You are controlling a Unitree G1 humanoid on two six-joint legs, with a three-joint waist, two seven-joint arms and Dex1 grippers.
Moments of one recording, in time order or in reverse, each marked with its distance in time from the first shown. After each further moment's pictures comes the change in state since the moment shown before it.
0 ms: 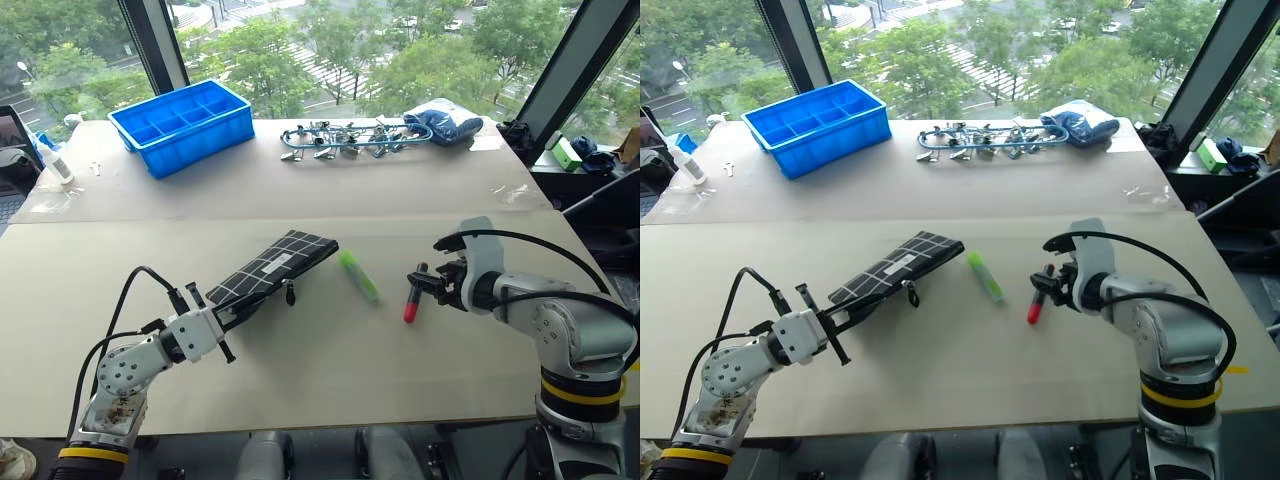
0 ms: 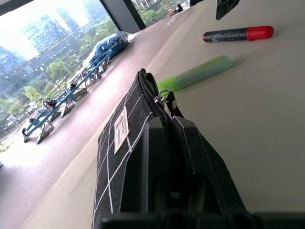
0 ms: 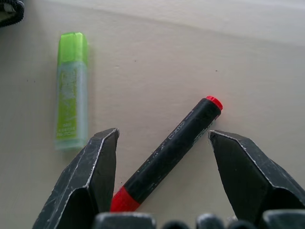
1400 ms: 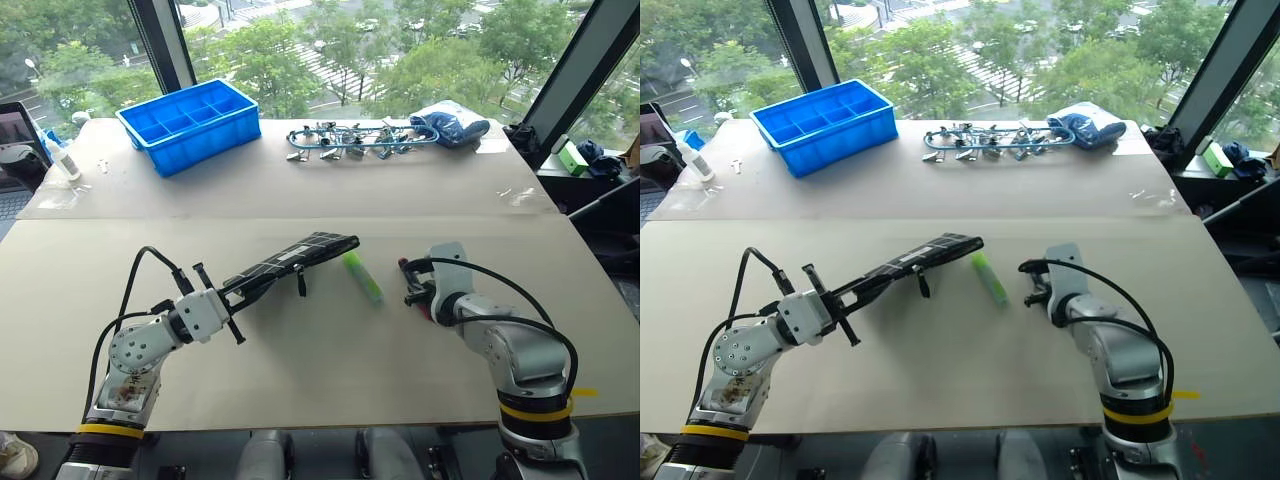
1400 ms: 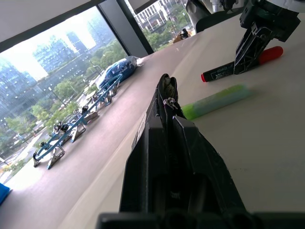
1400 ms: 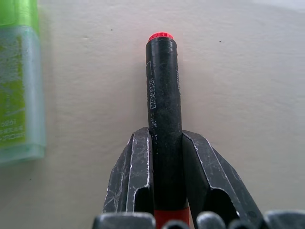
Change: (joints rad) left arm -0.104 -0.046 -0.029 0.005 -0.053 0.007 -0.043; right arm 0.098 0.069 0.132 0.128 -0.127 -0.261 -0.147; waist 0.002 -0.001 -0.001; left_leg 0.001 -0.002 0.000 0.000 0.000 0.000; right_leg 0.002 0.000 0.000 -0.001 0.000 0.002
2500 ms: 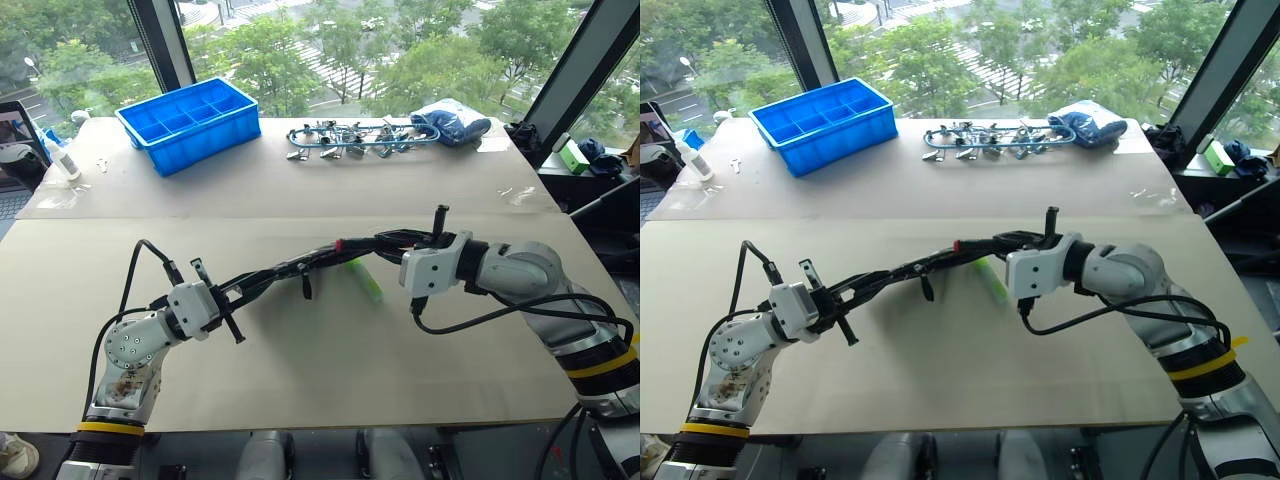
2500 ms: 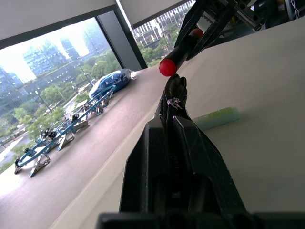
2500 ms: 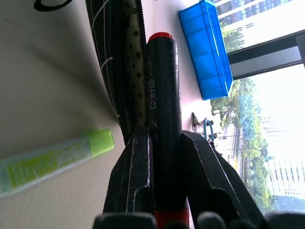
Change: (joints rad) left arm -0.004 -0.011 0.013 -0.030 -0.098 0.064 -0.071; right arm -0.160 -0.483 0.308 0.283 -0.411 -1.575 0.570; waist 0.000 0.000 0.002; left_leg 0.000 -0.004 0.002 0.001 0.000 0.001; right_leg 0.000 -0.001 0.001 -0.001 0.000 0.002
